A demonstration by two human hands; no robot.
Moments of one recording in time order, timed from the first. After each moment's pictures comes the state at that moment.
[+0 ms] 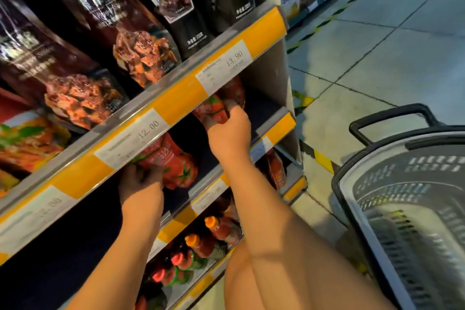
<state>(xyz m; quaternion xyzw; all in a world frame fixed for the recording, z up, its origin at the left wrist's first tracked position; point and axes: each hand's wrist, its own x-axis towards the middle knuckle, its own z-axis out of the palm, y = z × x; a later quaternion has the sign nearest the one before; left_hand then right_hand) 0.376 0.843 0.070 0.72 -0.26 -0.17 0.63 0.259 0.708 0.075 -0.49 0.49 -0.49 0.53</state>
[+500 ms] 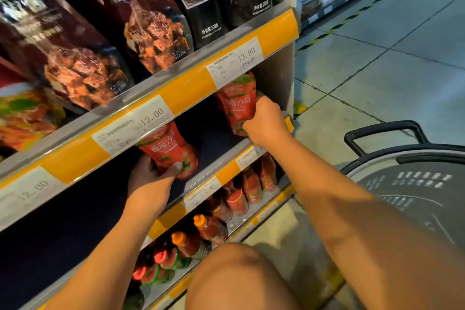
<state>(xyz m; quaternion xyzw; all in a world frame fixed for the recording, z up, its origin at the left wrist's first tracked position) 0.392 0.833 0.038 0.77 -0.33 -0.22 0.51 0.194 0.644 0.055 -0.72 0.52 -0.29 0.35</state>
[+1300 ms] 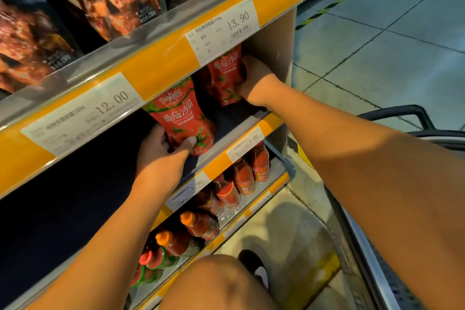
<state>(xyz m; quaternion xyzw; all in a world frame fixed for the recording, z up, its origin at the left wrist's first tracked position) 0.366 0.779 0.025 0.71 -0.41 -0.24 0.52 0.211 0.558 0.048 -0.80 0.42 -0.25 0.35</state>
